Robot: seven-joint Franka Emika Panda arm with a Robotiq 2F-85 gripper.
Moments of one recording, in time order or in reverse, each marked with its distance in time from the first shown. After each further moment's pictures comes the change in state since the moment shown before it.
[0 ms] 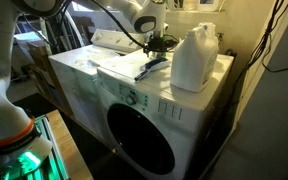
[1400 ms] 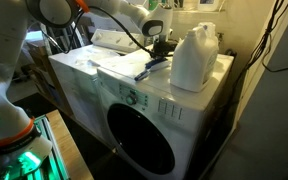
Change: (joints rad) arm -0.010 0.129 -0.007 0.163 -0.057 -0.099 0.010
